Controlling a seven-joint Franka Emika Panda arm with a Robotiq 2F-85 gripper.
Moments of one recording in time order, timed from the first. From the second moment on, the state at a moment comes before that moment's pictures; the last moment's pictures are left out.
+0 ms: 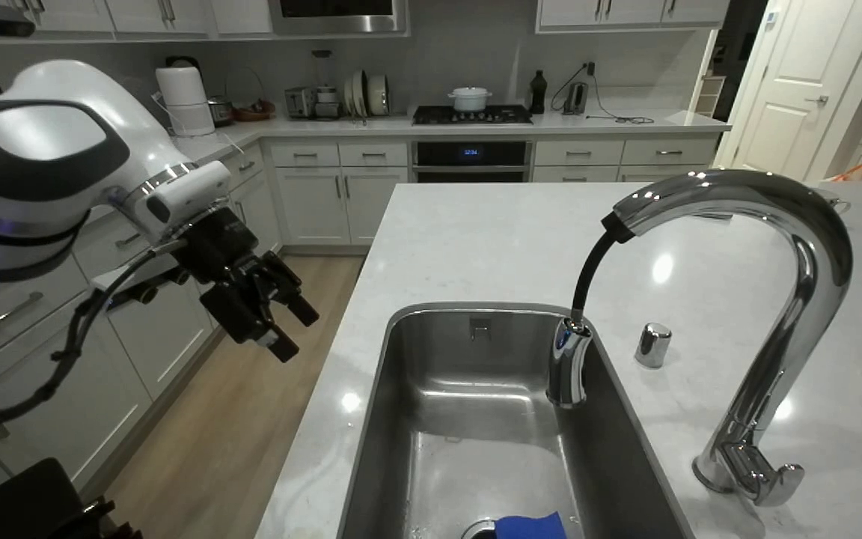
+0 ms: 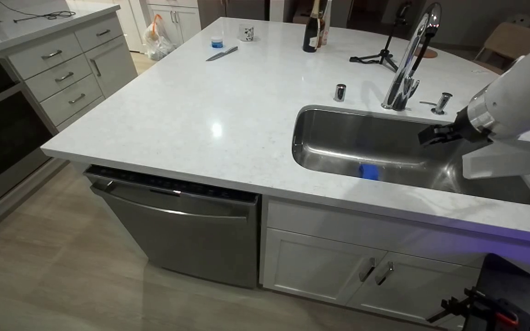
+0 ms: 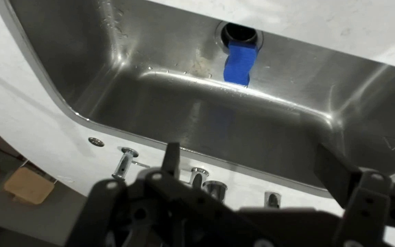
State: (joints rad) arm -0.44 -0.44 0.25 -2.61 -0.77 2.42 1.11
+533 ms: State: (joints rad) arm -0.36 -0.34 0.08 -2.60 -1.32 2.42 1.54
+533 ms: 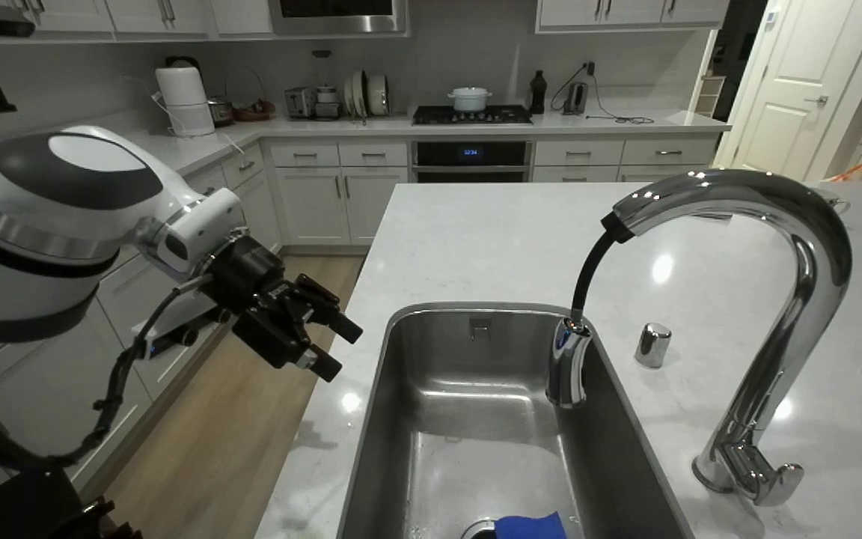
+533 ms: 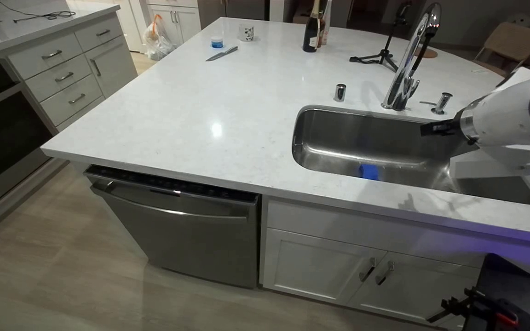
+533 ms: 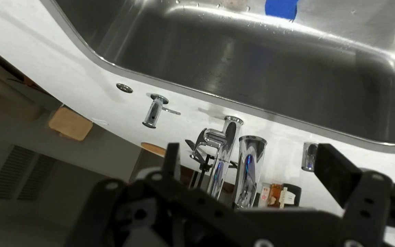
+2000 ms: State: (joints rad) arm -0.23 0.20 -0.20 -2.13 -1.83 2.43 1.86
